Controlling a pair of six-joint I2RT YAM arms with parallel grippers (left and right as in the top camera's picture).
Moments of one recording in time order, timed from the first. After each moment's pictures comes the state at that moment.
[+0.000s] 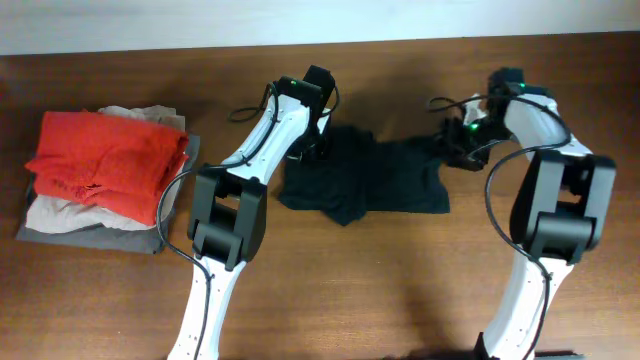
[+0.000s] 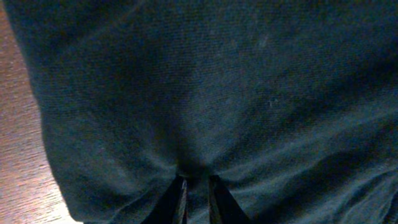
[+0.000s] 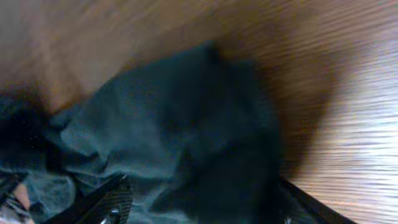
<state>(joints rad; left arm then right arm) -0.44 2.50 2.20 -1.23 0.08 -0.18 -0.16 2.26 1.72 -1.00 -0.48 0.19</state>
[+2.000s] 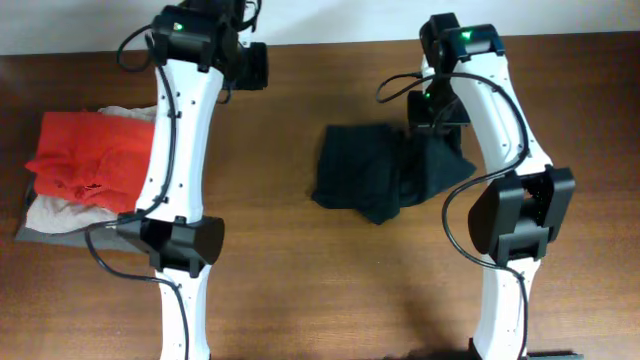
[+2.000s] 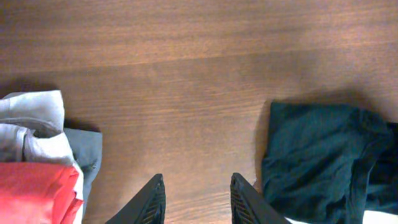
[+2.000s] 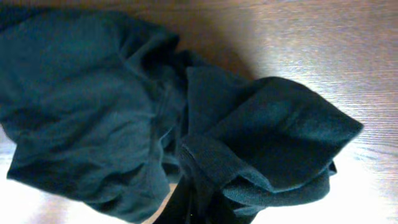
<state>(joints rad) -0.25 2.32 2.78 -1.55 -0.02 -0.17 0.12 2.26 2.23 -1.49 -0.02 0.18</state>
